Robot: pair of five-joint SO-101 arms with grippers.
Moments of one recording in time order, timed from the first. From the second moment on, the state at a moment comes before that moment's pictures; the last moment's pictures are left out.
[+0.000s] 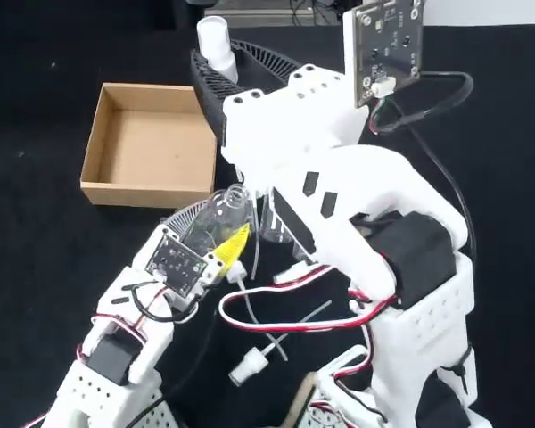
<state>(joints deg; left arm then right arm) 22.4 -103.8 96.1 25.1 -14.0 -32.2 -28.6 -17.2 62.2 -10.1</state>
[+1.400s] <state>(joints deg) 13.5 -103.8 96.1 8.8 -14.0 -36.5 -40.8 15.5 28.5 -10.1</state>
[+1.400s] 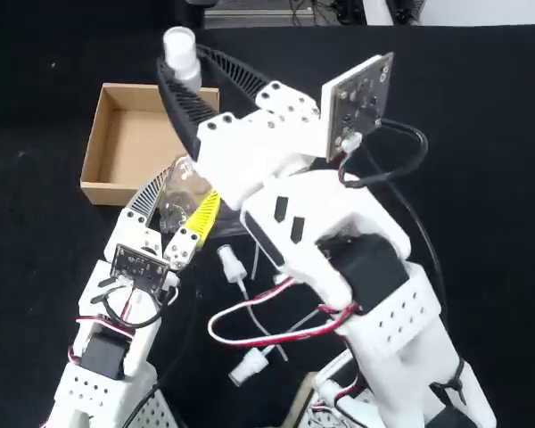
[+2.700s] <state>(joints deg) 13.5 -103.8 96.1 8.8 -14.0 -36.0 -46.4 27.6 22.6 -10.1</state>
